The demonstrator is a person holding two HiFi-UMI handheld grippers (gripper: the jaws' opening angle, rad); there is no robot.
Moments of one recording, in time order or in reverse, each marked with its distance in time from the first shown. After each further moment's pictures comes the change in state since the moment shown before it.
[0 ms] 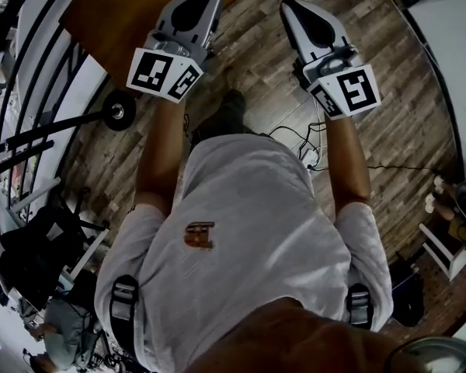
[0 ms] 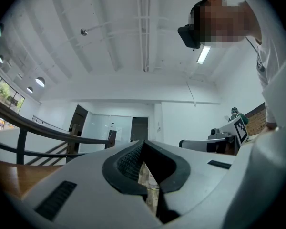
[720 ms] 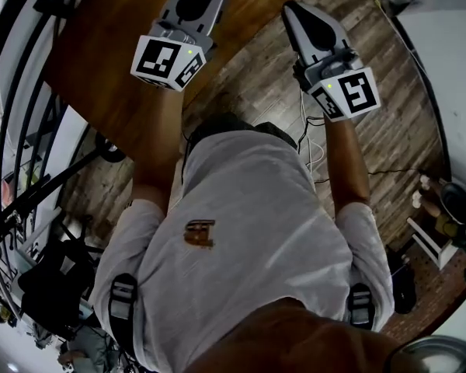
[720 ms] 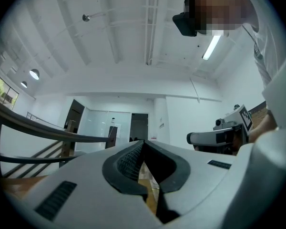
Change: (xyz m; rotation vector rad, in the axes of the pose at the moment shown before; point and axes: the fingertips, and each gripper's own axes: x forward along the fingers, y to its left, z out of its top) left arm 0.205 0.207 -0.055 -0.003 0.031 -0.059; right arm 0.193 -0.189 -0.036 -0.001 0.075 -0.053
